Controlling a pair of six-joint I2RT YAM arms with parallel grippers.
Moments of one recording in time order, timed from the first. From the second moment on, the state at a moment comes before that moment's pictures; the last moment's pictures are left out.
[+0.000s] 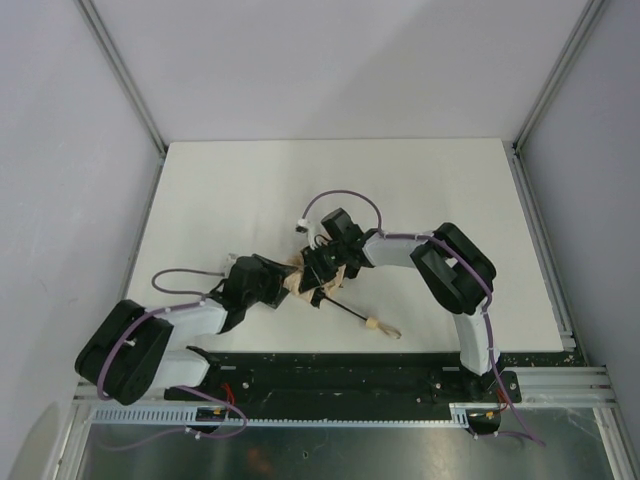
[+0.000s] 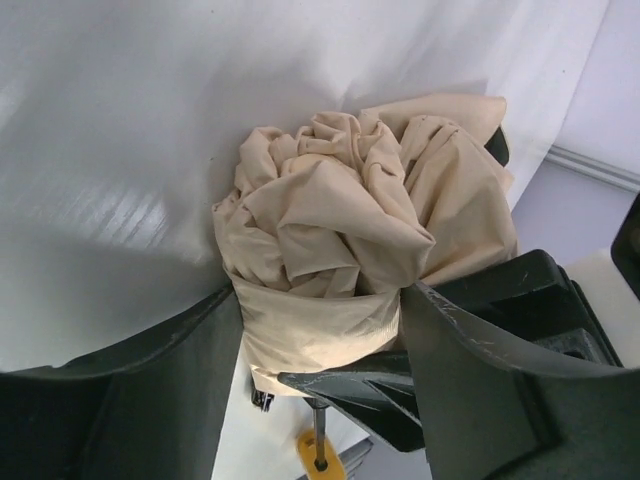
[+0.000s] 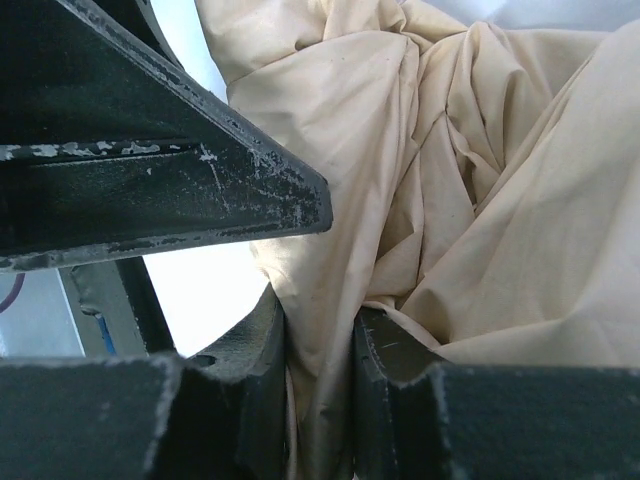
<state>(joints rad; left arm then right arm) -0.50 1.26 0.27 0.31 -0.03 -1.55 0.78 2.06 1.23 -0.06 -0.68 0.22</state>
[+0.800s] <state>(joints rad) -0.54 1.35 0.30 0.38 -0.08 -1.39 0.87 1.94 1.18 -0.07 -0.31 0.23</state>
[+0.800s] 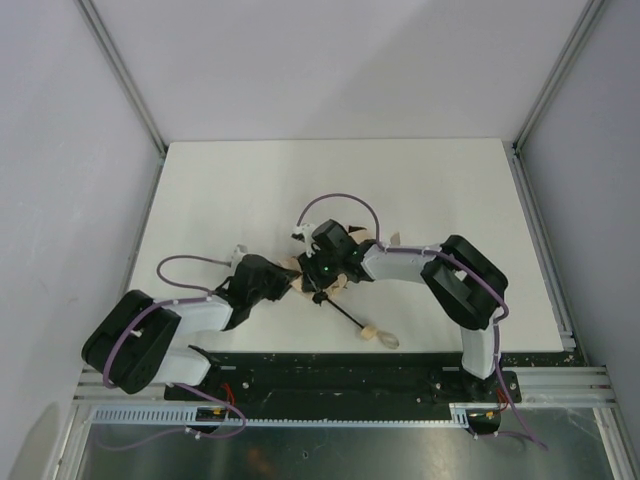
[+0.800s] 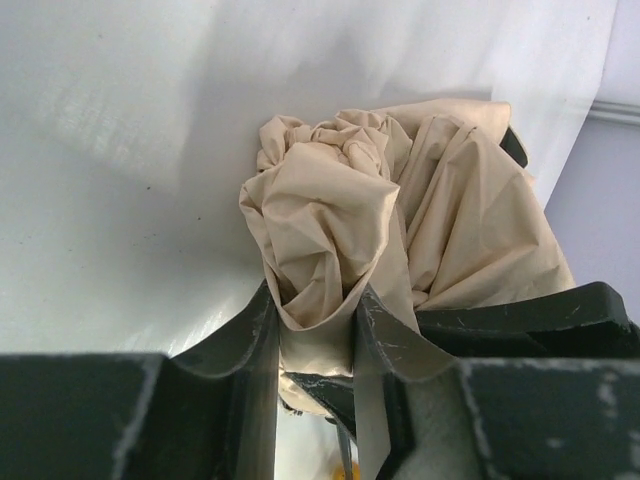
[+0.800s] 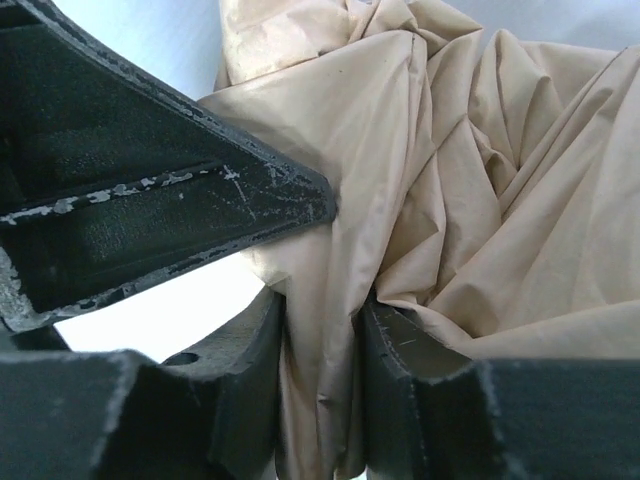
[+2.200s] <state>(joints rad) -0.45 1.22 0.39 0.03 0.03 -1.29 0.98 1.90 1.15 -0.09 -0.02 0.21</state>
